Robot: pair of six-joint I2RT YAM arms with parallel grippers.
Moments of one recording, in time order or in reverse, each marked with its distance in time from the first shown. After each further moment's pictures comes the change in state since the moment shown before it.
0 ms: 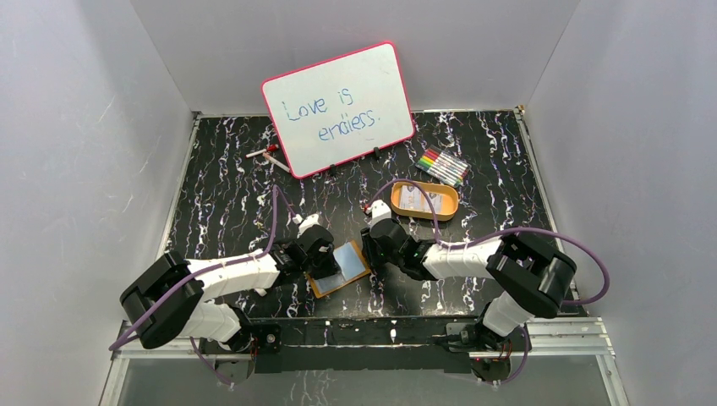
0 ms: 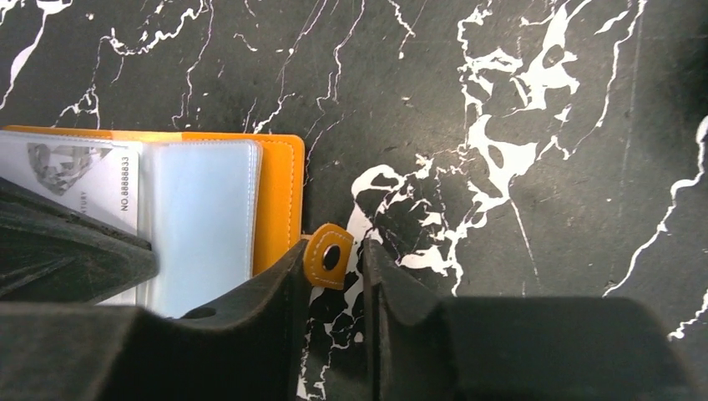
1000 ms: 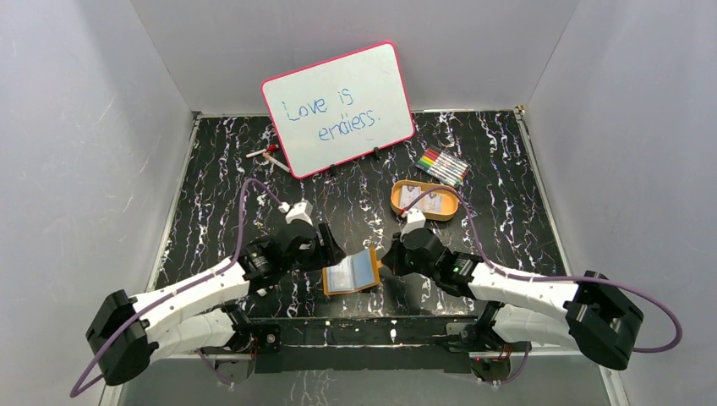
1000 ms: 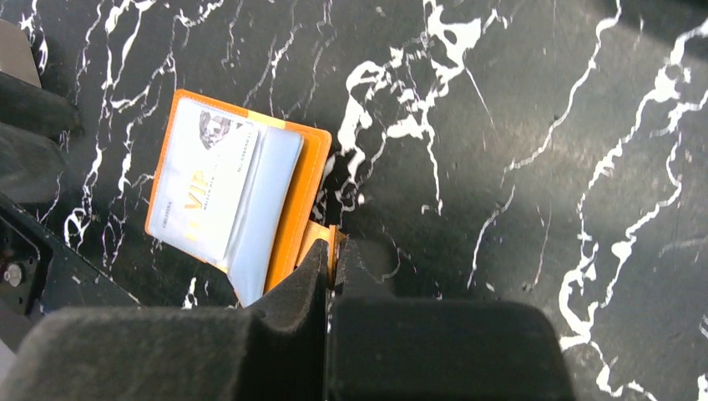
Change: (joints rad) left arm 0.000 -0.288 0.068 -0.184 -0.032 0.089; right arm -0.020 -0.446 -0.169 -0.202 -0.051 0.177
